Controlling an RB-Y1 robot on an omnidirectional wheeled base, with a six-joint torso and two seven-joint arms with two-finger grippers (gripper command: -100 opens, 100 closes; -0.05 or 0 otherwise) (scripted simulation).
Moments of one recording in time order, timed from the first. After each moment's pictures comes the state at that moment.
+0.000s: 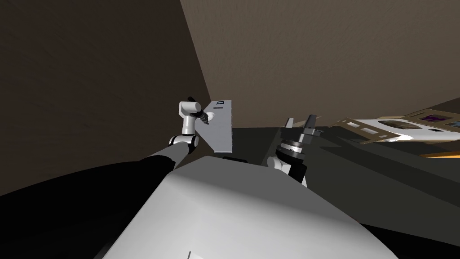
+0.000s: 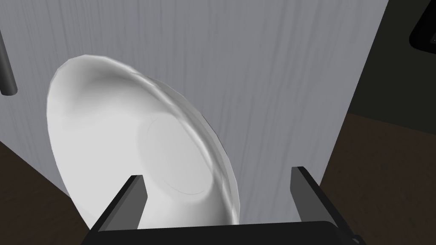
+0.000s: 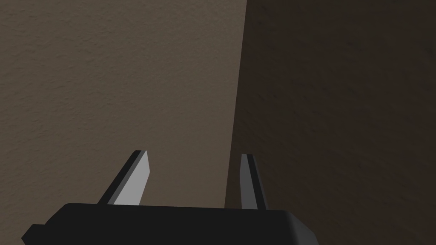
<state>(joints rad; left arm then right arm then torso) -0.69 0.60 0.24 -1.52 0.40 1.76 0.25 0.50 0.02 0.00 -2.38 -0.07 -0.43 -0.17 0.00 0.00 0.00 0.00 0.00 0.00</state>
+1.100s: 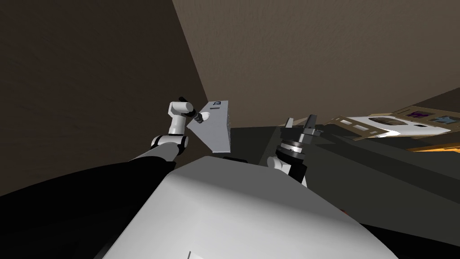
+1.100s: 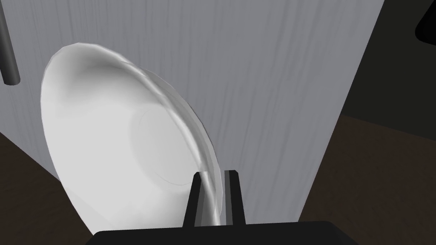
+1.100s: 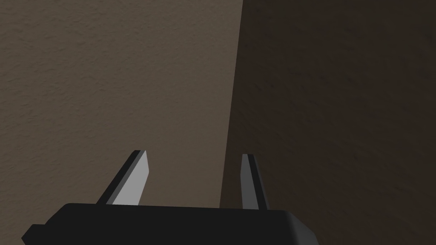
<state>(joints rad) -0.62 0.82 0.19 -1.41 0.63 1.64 0.28 0.50 0.02 0.00 -2.38 -0.07 -0.43 -0.17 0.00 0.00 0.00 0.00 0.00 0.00</state>
